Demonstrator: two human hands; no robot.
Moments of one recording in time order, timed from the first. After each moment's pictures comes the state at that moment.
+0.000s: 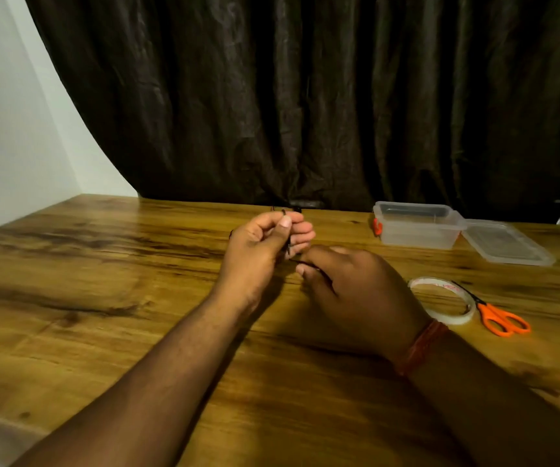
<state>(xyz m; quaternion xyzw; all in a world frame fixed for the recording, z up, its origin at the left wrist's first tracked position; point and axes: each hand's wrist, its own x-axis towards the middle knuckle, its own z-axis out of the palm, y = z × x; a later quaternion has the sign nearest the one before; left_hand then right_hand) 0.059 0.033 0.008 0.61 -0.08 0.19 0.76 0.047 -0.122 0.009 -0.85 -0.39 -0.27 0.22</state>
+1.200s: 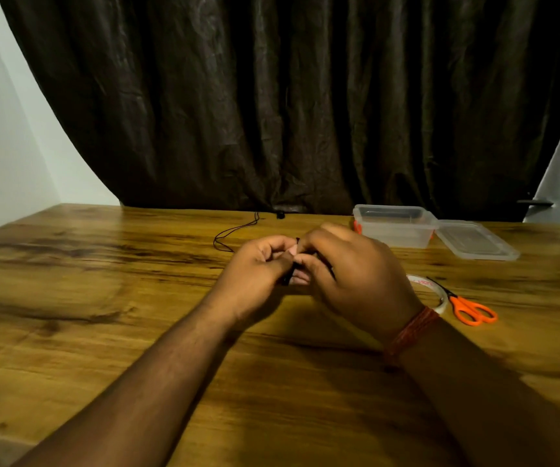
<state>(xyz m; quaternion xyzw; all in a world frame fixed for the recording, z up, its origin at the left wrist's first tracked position) 0.041 0.025 0.002 0.71 -0.13 0.08 0.69 0.050 -0.141 0.017 -0.83 -0.38 -0.35 0.18</state>
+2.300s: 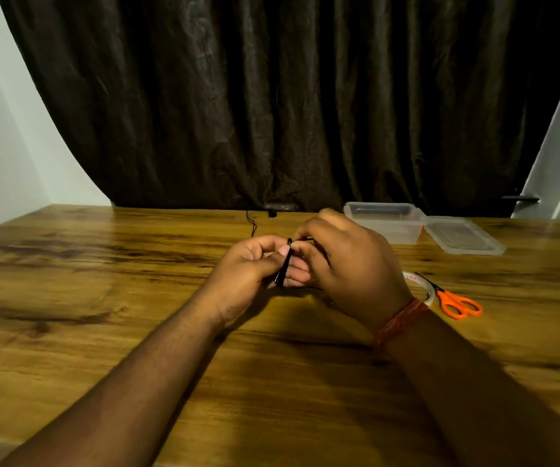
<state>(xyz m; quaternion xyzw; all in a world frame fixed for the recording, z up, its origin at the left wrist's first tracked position) 0.036 0.023 0.003 0.64 -0.15 0.01 0.75 0.054 -0.146 0.020 -0.84 -0.35 -0.37 0.21</state>
